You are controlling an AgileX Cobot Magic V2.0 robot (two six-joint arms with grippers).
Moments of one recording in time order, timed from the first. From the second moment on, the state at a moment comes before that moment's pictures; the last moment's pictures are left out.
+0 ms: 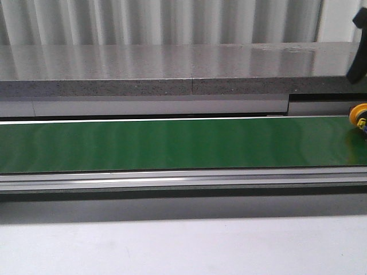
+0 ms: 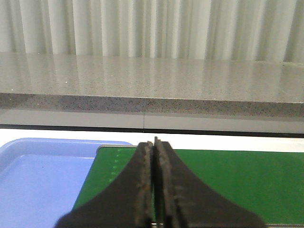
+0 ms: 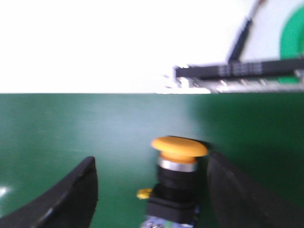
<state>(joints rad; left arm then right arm) -0.01 0.00 0.00 0.12 0.06 -0.14 -0.18 1.60 -1.25 0.43 0.82 -0.32</state>
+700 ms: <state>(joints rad) -0.01 0.00 0.00 0.12 0.06 -0.14 -0.04 0.92 -0.91 0.23 0.72 -0.28</state>
